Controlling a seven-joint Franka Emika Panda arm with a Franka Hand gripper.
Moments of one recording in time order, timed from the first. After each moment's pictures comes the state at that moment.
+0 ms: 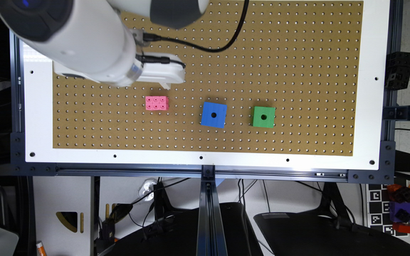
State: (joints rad) arm -0.24 0.21 0.00 -2.20 -0.01 2.44 0.58
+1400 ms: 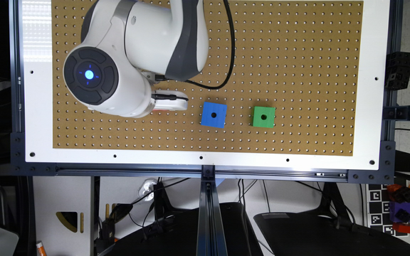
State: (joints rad) arm -0.24 0.46 0.02 -2.04 -0.01 2.54 0.58
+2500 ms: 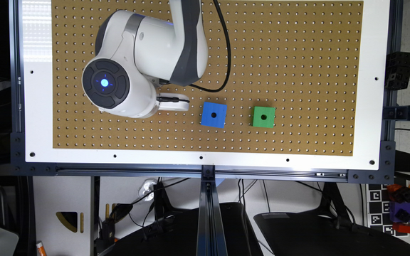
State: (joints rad) arm -0.24 0.55 0.02 -2.03 -0.01 2.61 0.58
